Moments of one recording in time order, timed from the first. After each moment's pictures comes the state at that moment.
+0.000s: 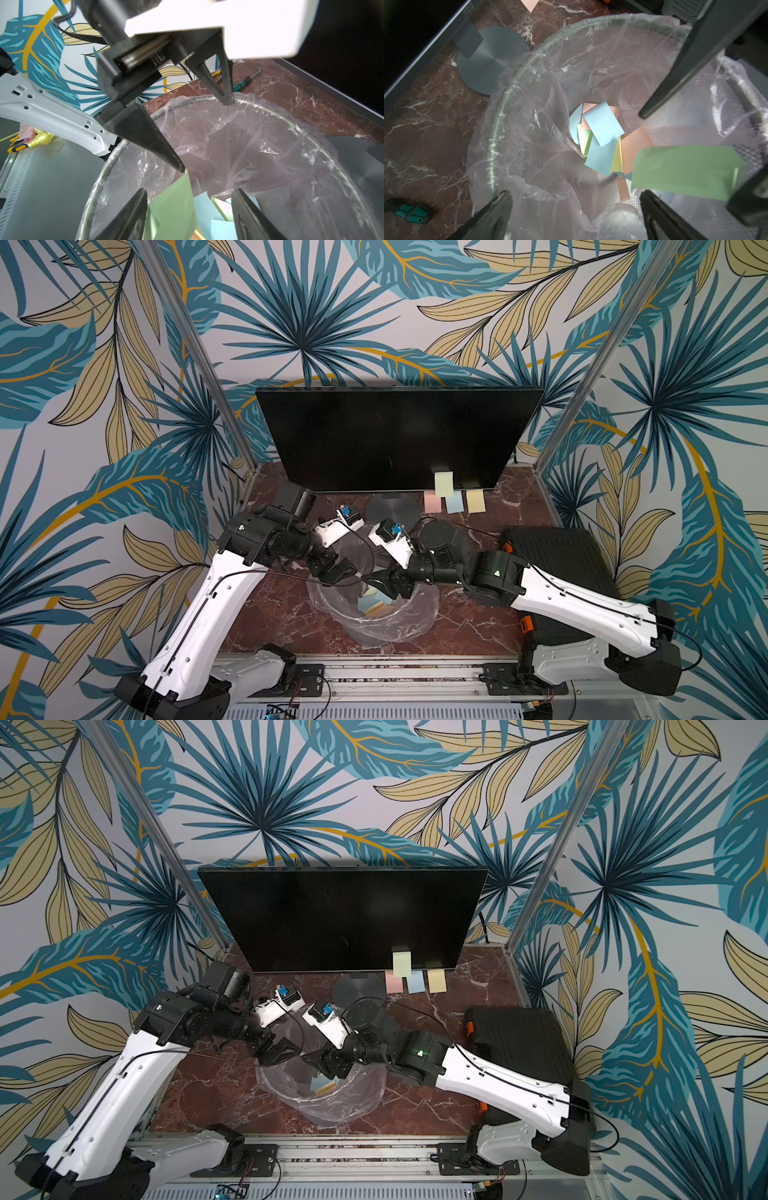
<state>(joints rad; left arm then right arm) -0.38 1.17 1.47 -1.34 0.42 0.46 1.09 1.29 1.27 -0.41 -0.13 0.13</state>
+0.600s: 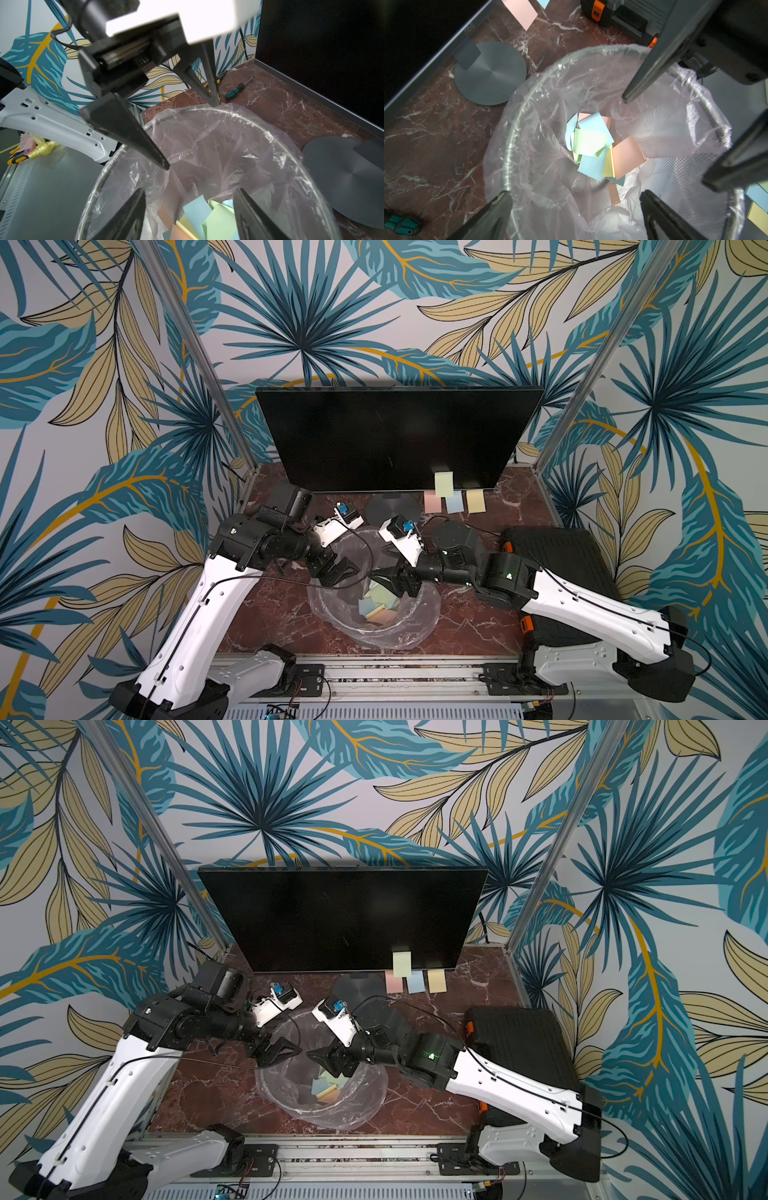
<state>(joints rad) -0.38 1.14 1.52 -1.36 0.51 0.44 1.07 1.23 1.23 -0.39 -0.09 0.15</state>
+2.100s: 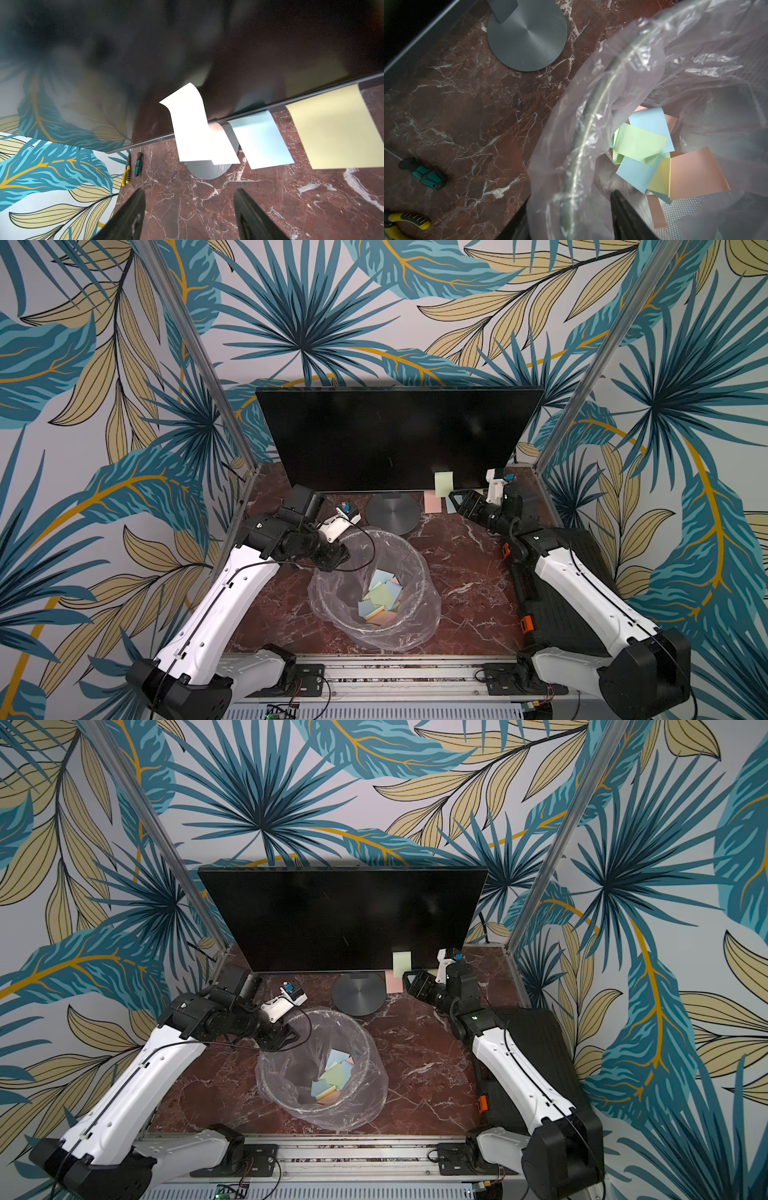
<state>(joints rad) -0.38 1.19 1.35 -1.20 0.27 0.33 0.26 1.24 0.98 -0.12 -0.23 0.71</state>
